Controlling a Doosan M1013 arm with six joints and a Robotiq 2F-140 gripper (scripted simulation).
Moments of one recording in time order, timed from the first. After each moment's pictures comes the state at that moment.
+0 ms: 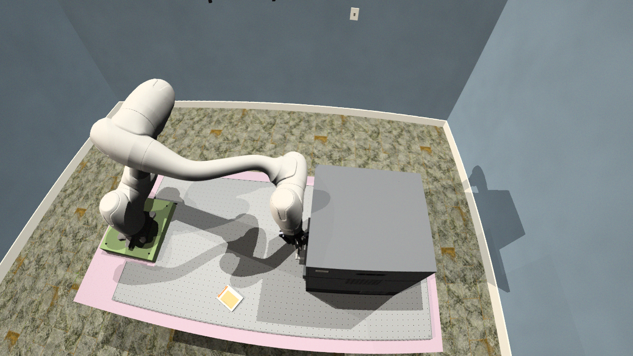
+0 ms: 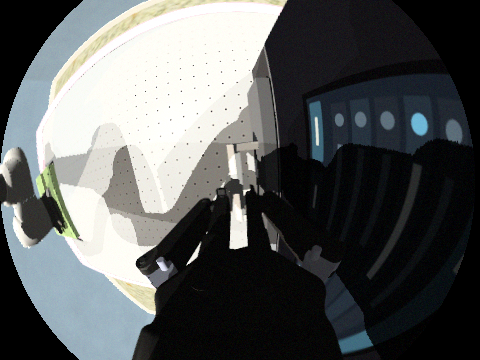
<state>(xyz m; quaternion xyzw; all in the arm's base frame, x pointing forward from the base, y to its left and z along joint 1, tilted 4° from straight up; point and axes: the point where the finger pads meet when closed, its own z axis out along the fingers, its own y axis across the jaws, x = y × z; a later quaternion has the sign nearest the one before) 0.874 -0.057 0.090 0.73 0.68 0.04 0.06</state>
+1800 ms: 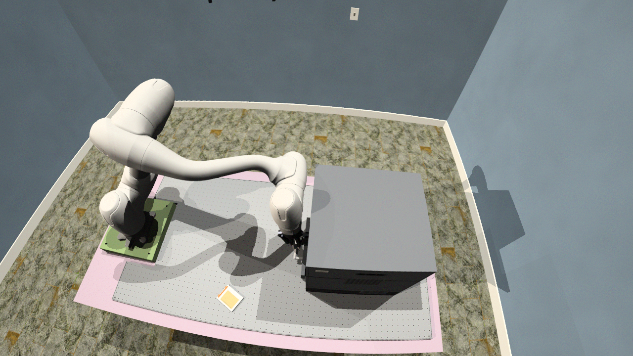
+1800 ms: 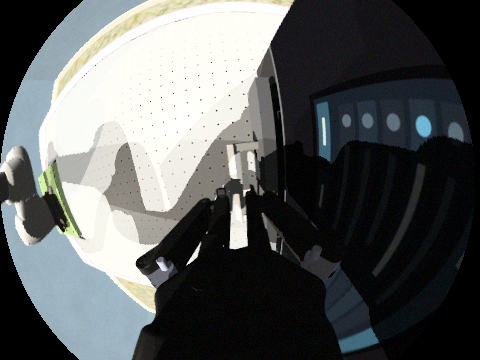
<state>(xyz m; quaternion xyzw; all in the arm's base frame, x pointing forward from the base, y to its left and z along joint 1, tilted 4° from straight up) 0.867 -0.056 0.090 0.73 0.68 0.03 0.06</state>
